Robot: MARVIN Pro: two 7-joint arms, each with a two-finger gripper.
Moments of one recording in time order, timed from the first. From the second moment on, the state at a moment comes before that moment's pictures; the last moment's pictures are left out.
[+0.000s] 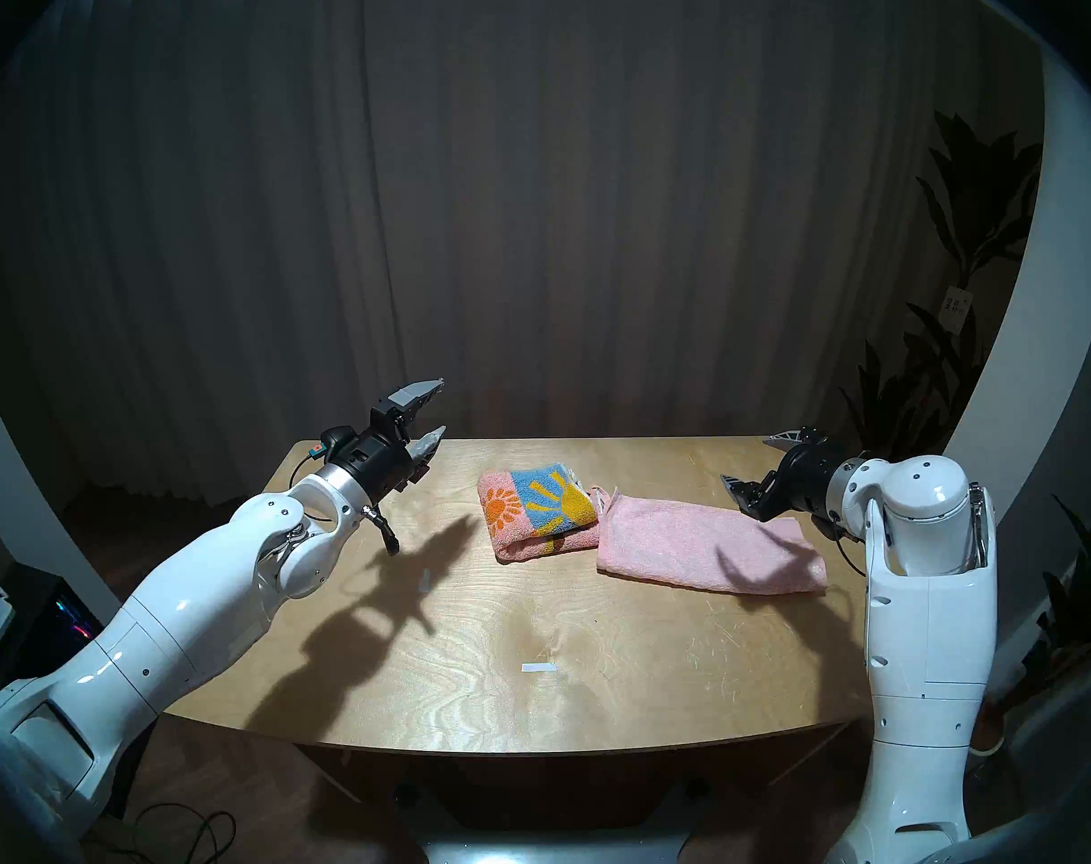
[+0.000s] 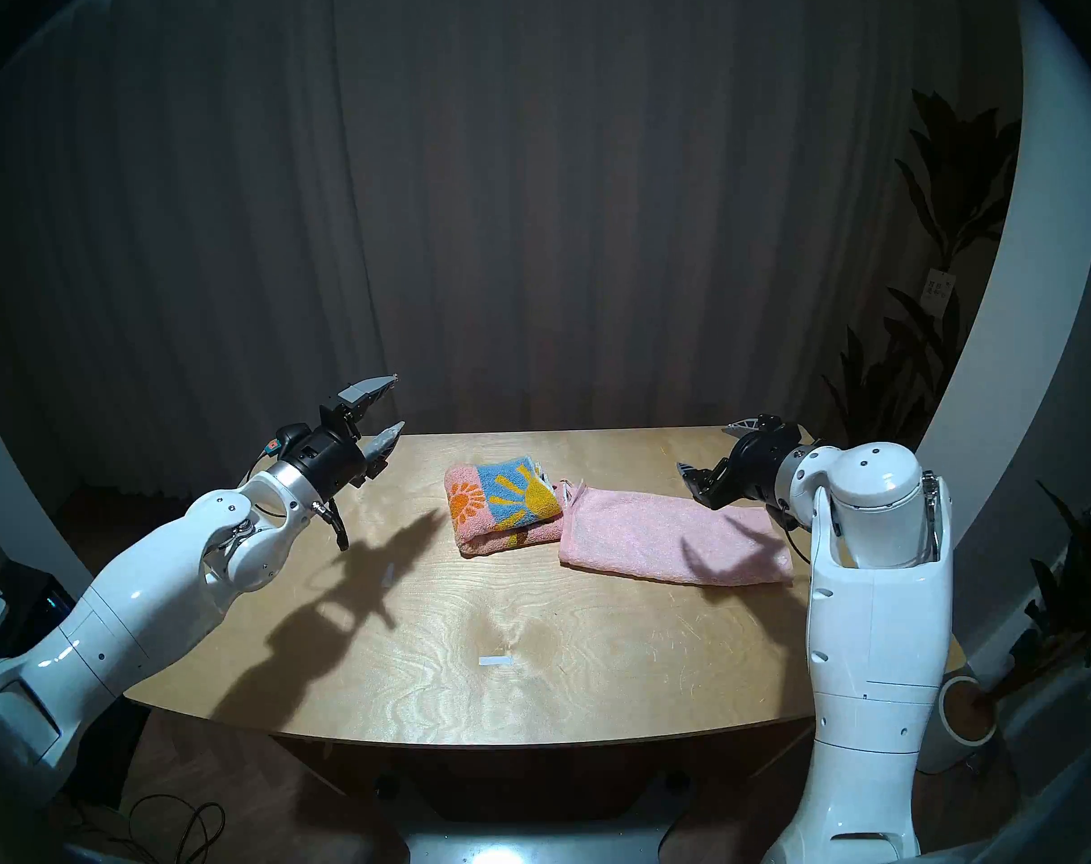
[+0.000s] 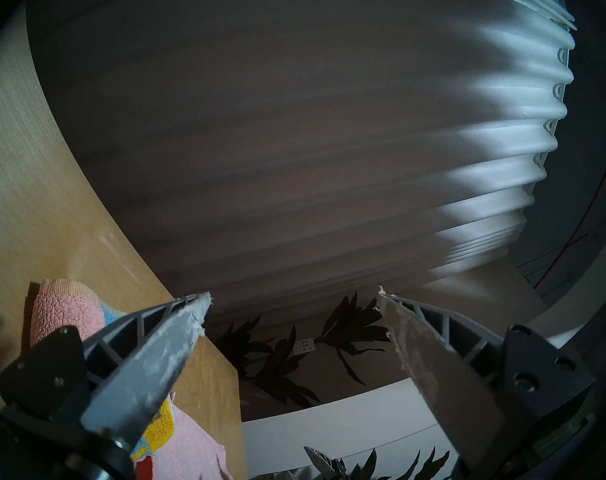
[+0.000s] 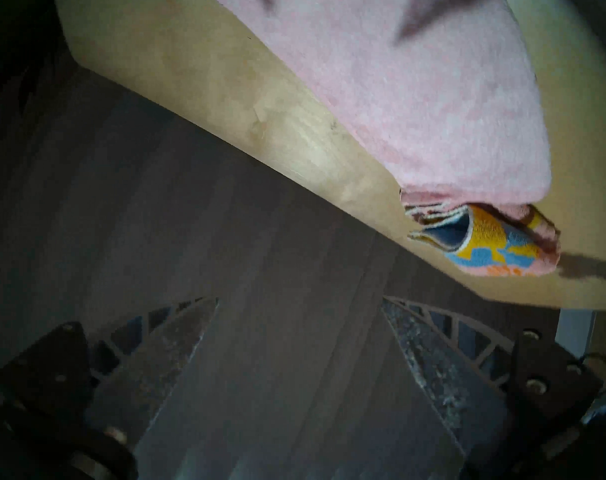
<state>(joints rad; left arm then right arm) 1.24 -0.75 -0.98 -1.56 -2.22 0.10 -0.27 -1.48 -1.43 1.88 -1.93 2.48 -0.43 -1.01</state>
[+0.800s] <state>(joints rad) 1.27 -0.74 -0.98 -1.57 -2.20 0.06 -0.28 -1.57 -1.18 1.71 -1.93 2.01 -0.11 -0.83</state>
